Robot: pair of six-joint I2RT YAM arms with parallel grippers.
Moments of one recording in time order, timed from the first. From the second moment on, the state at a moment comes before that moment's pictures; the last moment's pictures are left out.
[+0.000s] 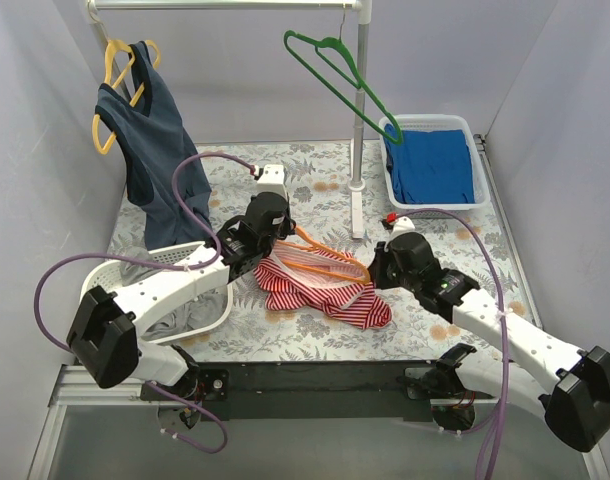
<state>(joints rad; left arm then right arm) -0.77 1.36 1.02 -0.08 -0.47 -0.38 0.68 0.97 0.61 -0.29 0.07 0.46</state>
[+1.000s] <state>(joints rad) -0.76 1.43 1.03 -0.03 -0.58 -0.35 0.67 0.97 0.83 -0.44 0.11 0.39</state>
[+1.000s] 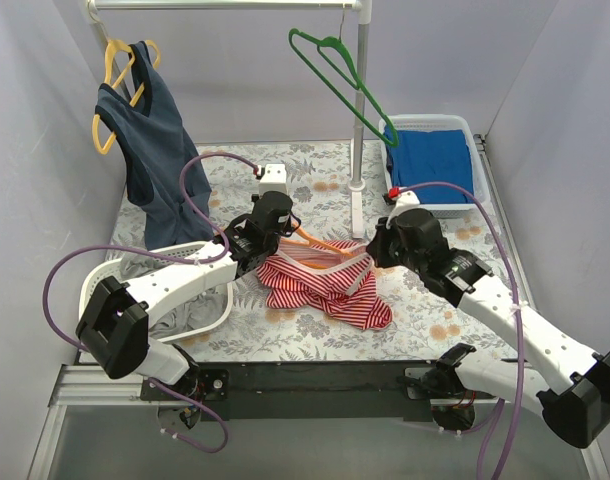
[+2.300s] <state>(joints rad) -0.86 1.53 1.59 -0.17 -0.69 -0.15 0.71 1.07 1.50 -0.63 0.09 0.14</state>
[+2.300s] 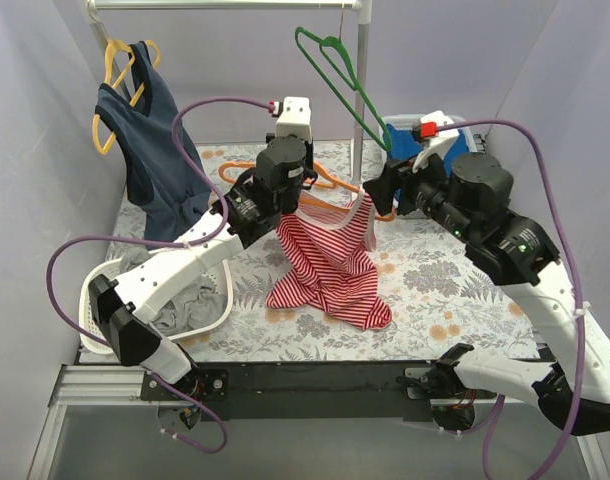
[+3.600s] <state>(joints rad) -0.92 1.37 1.50 -0.25 -0.59 -0.24 0.71 0.87 1.22 -0.57 -0.07 0.12</state>
